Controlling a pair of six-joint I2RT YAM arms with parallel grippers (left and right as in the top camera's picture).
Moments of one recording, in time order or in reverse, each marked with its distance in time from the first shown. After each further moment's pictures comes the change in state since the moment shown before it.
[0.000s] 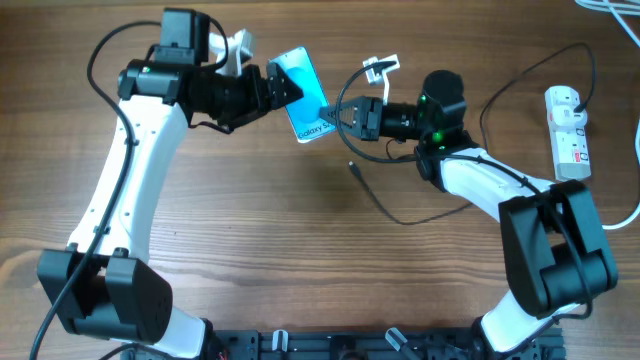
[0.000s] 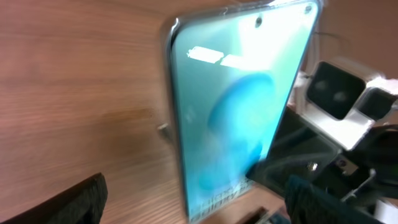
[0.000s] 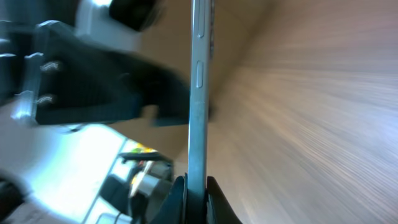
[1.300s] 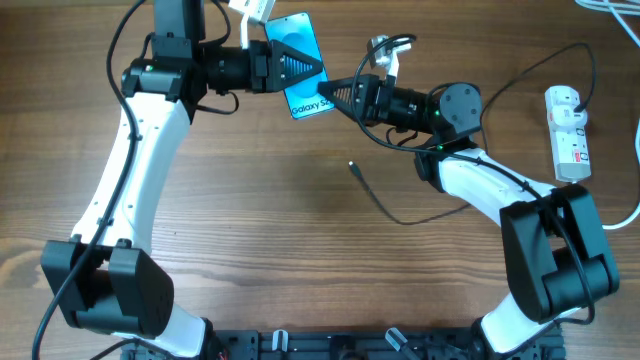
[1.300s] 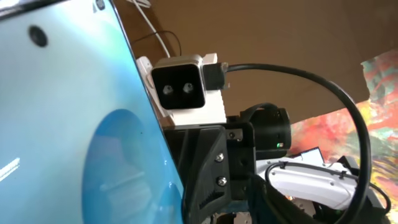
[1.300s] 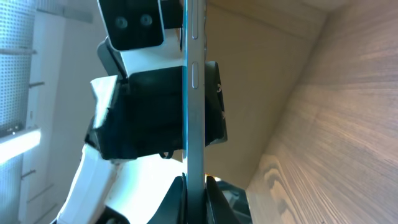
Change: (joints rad) left arm 0.004 0.019 -0.009 0.404 0.549 0.002; right arm 0.014 -0.017 0.008 0.382 0.099 0.580
